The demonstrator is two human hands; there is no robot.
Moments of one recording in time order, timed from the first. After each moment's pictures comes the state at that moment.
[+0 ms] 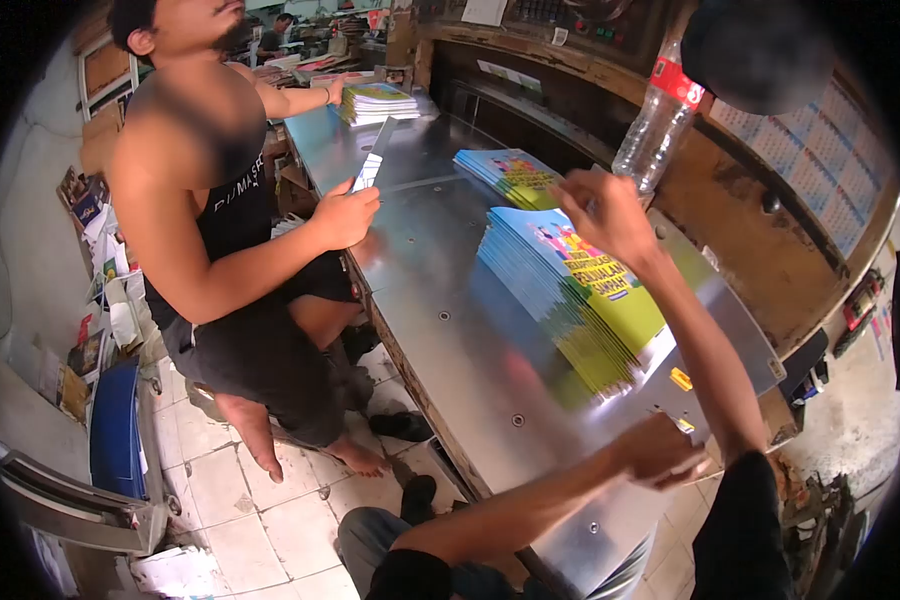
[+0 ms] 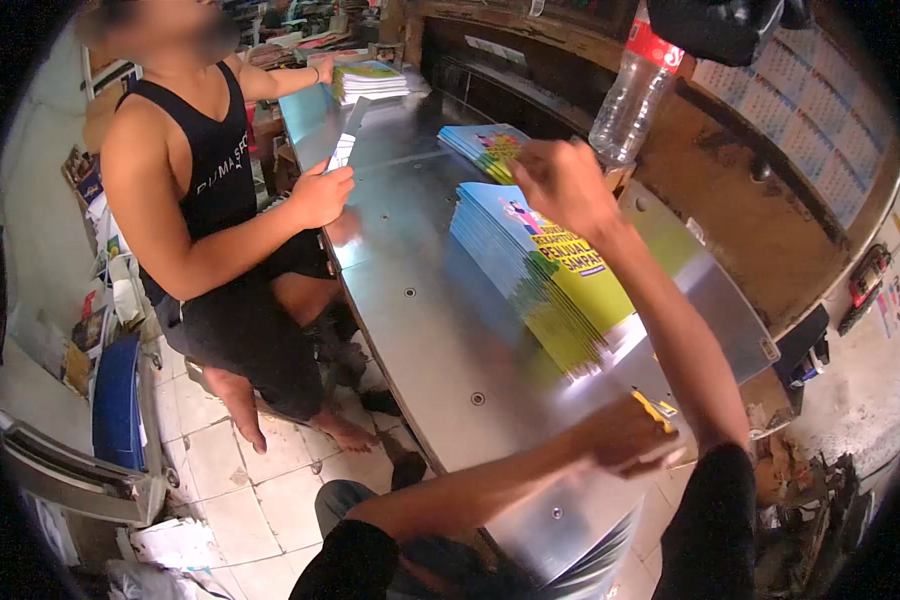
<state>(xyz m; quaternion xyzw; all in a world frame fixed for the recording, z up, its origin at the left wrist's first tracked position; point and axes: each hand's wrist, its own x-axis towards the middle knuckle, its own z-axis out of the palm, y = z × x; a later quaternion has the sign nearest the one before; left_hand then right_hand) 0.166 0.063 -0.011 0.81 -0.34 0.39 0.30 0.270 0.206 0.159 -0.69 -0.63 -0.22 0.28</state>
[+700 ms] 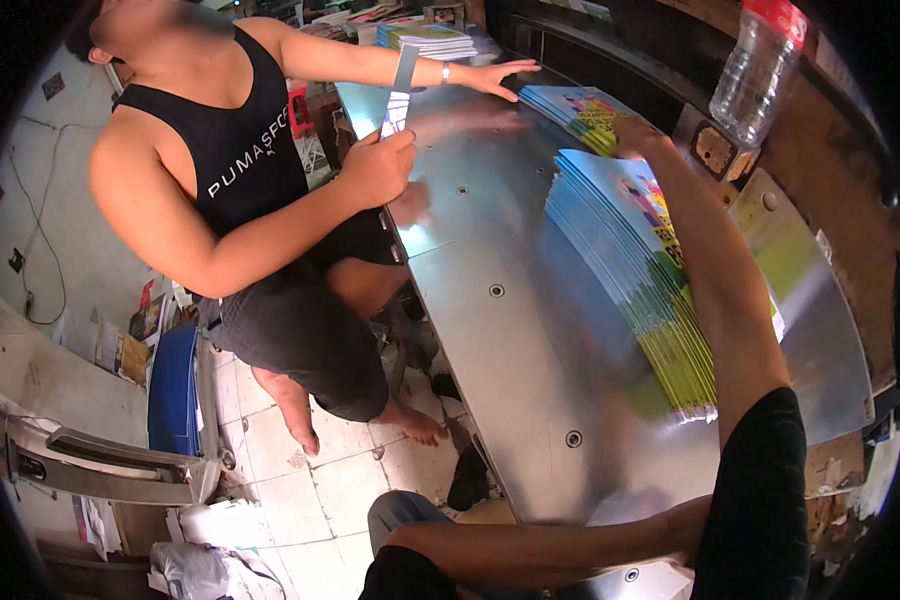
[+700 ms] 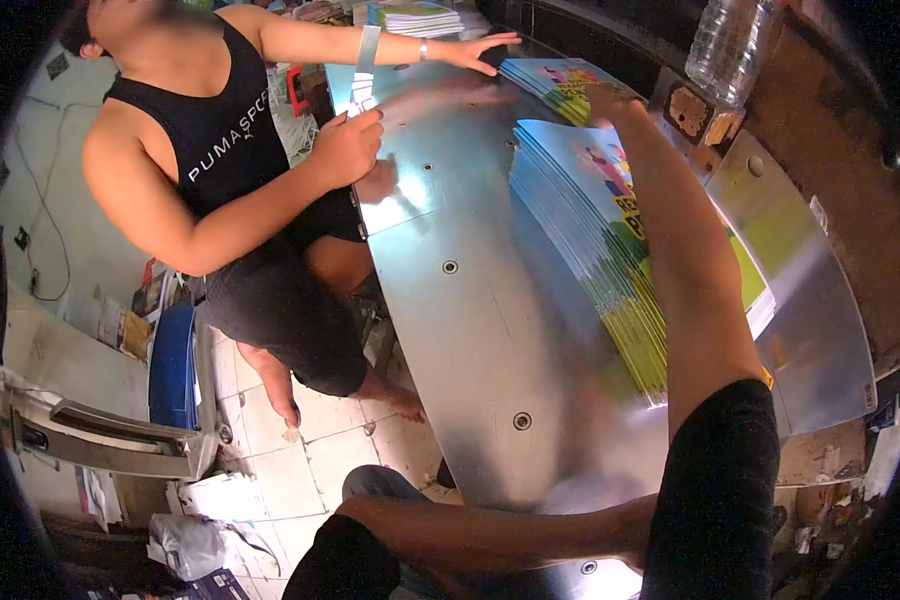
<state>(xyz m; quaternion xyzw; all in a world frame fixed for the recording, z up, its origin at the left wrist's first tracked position) 0.144 0.027 -0.059 0.77 -0.32 0.14 0.53 0.500 0.387 0.048 -0.84 -0.51 -0.11 -0.14</state>
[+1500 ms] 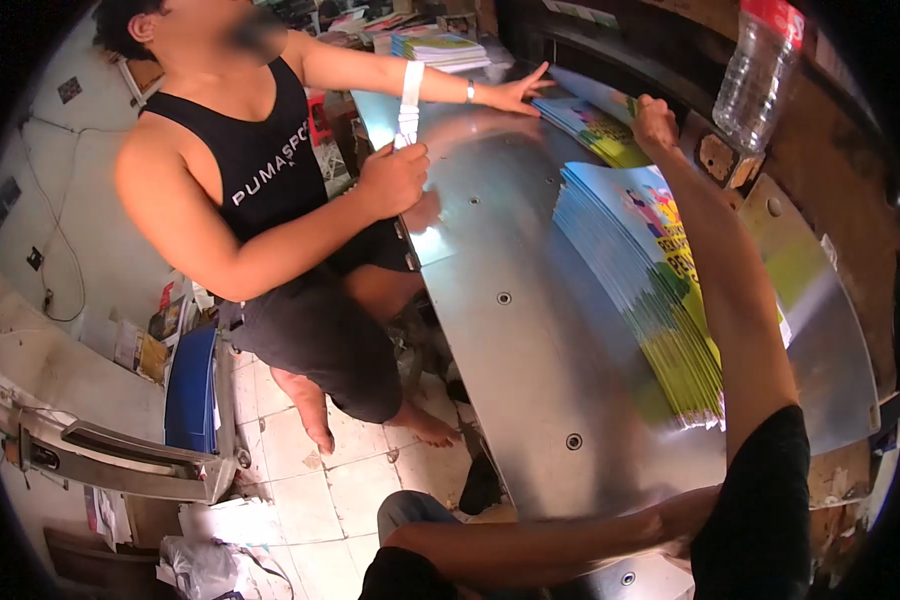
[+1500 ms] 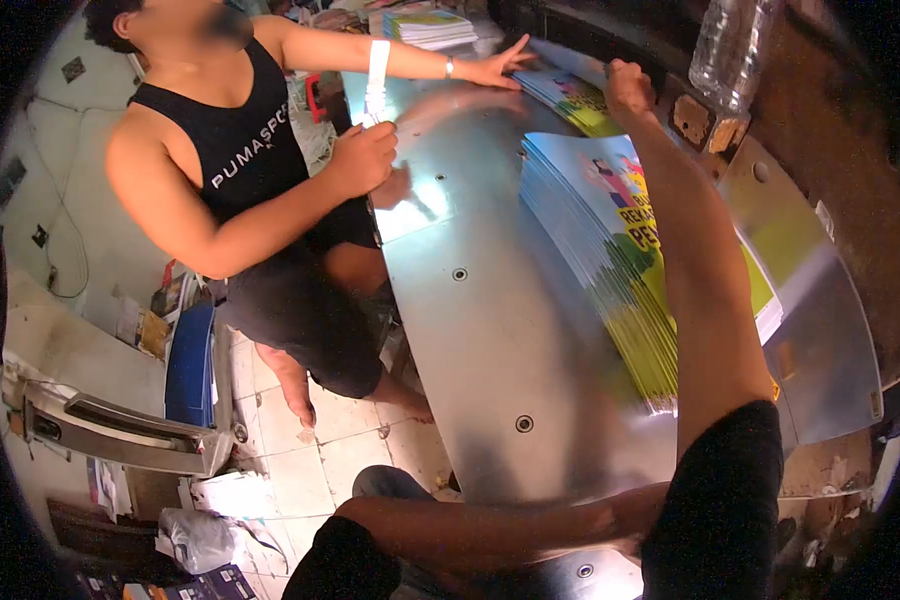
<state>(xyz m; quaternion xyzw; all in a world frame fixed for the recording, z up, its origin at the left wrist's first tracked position) 0.190 -0.010 -0.101 0.89 -0.33 0.29 0.09 0.498 0.384 0.059 -0.87 -0.36 -0.23 0.27</state>
